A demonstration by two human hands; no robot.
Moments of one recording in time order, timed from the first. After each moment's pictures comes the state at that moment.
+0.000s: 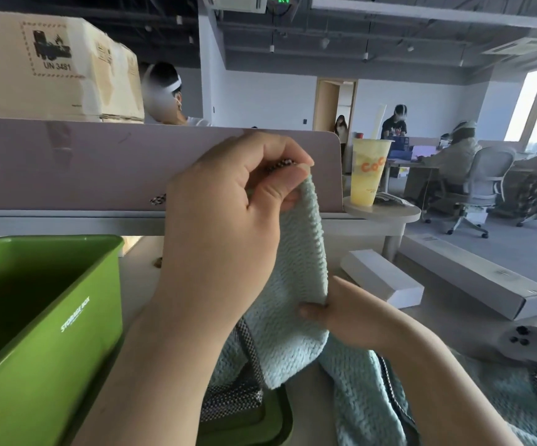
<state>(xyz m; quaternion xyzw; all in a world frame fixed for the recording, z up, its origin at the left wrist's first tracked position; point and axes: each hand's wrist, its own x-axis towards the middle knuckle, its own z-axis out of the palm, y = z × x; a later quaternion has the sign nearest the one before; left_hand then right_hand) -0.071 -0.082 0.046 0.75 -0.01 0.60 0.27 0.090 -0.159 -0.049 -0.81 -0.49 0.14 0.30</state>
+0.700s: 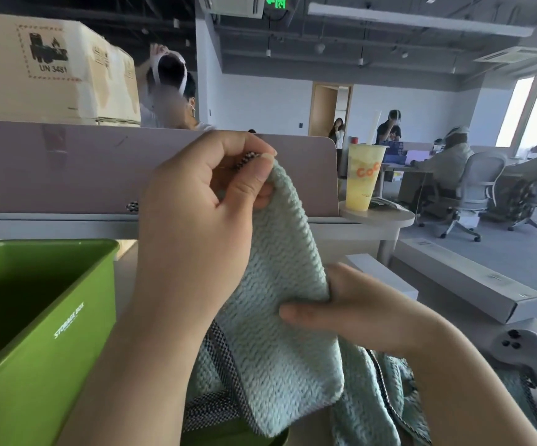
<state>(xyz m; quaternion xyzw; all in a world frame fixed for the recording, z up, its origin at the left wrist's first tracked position) -0.073 -0.068 0.047 0.71 0.00 0.62 0.35 0.052 -0.184 0.000 -0.72 -0.54 0.22 0.38</state>
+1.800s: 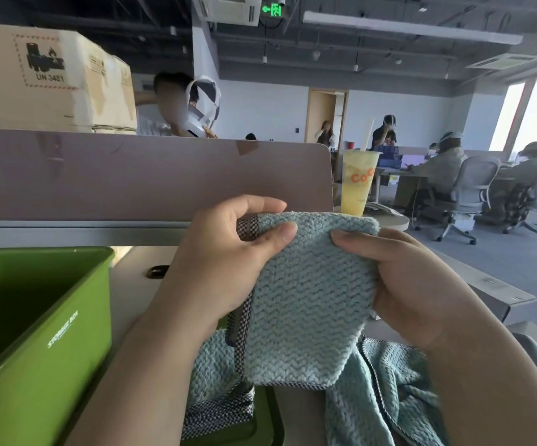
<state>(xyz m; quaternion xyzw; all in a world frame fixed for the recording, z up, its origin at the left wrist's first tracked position) -0.053 -0.054 0.024 0.78 0.12 0.38 0.48 0.049 -0.202 0.033 -0.53 -0.28 0.31 0.74</state>
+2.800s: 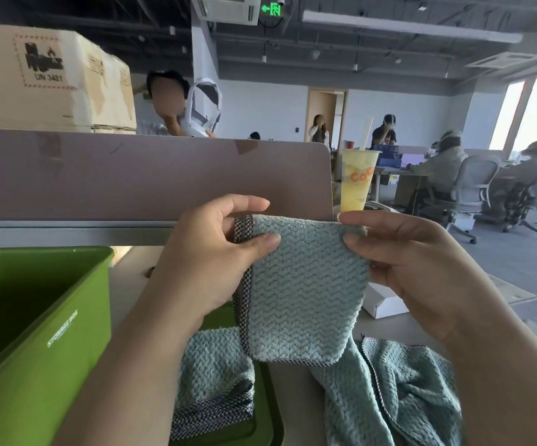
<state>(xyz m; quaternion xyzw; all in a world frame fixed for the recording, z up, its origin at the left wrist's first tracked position) -0.057 -0.044 0.022 0.79 0.13 0.38 0.47 0.059 -0.210 0.032 -0.62 -0.31 0.13 0.71</state>
